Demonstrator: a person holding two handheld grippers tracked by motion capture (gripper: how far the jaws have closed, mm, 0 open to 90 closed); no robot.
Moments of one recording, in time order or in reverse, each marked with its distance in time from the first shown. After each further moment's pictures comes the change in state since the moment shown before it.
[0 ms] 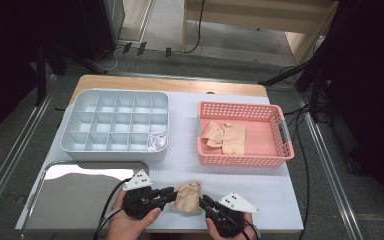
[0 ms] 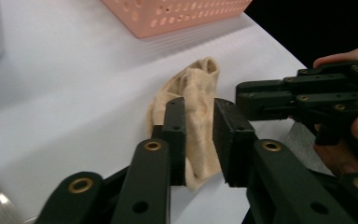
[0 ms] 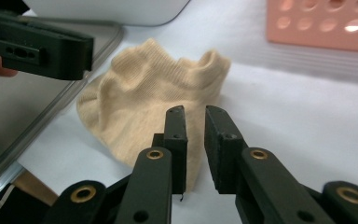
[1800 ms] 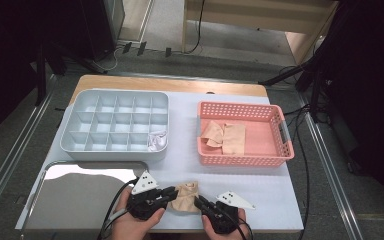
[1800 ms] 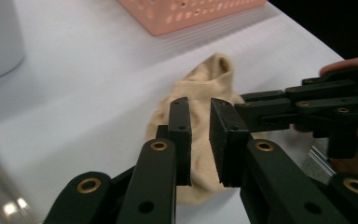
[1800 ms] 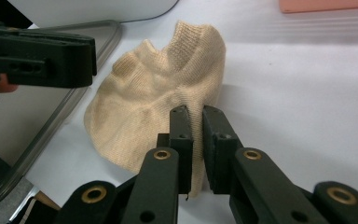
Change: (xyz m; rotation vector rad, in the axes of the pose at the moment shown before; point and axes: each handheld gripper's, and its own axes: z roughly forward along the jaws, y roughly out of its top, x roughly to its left) left arm -0.009 -0.001 0.005 0.005 0.082 0.047; right arm -0.003 -0.007 0.016 0.010 0.038 0.131
